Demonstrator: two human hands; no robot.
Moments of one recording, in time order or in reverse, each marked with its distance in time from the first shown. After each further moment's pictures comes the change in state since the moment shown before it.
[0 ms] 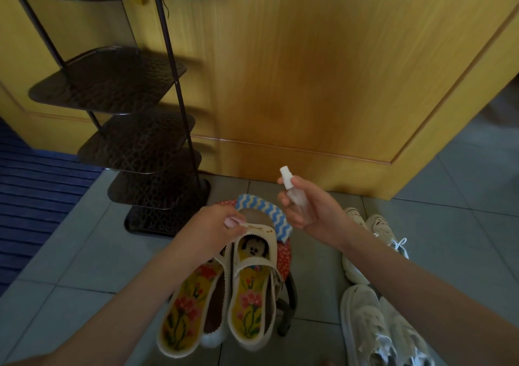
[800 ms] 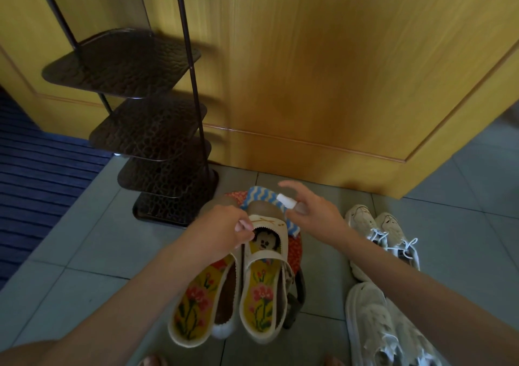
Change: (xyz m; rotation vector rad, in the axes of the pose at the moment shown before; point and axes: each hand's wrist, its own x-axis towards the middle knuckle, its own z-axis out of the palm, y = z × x) left_hand -0.008 -0.002 -0.001 0.117 -0.103 -0.063; right_hand 0.009 0.027 -0.007 -1.527 0.294 -0.019
